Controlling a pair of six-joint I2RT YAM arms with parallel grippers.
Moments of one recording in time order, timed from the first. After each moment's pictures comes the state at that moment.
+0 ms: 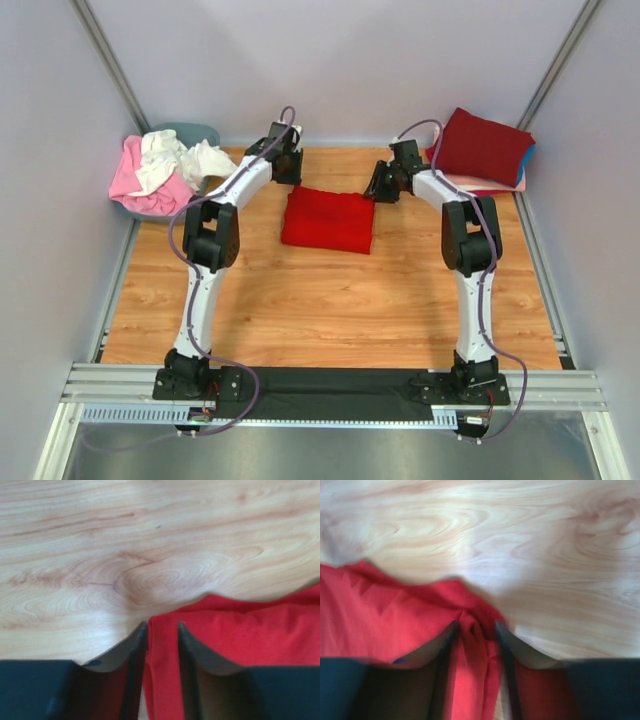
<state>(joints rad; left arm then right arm) -0.34 2.41 2.14 -0.58 0.04 -0.19 0.22 2.28 1.79 -0.37 -0.29 0.51</state>
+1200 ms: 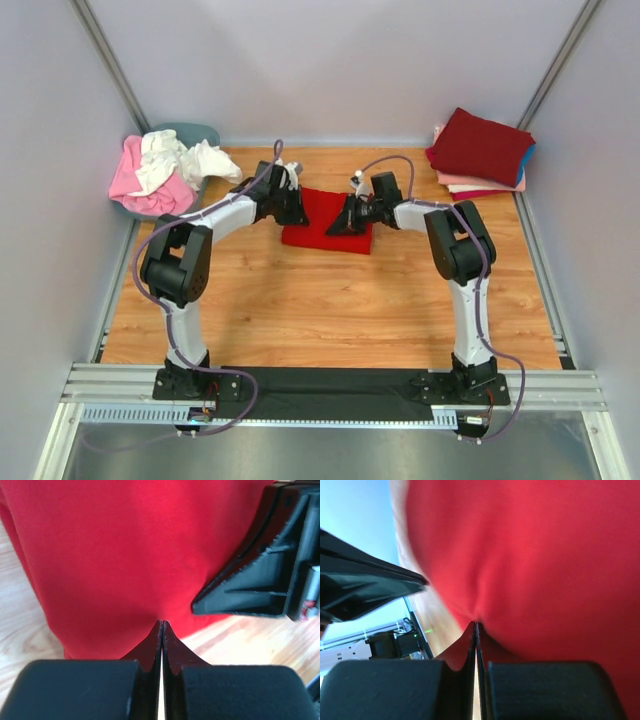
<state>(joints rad) -0.39 1.91 1.34 -0.26 0.37 -0.35 0.36 2.19 1.43 0.00 -0.86 0.66</state>
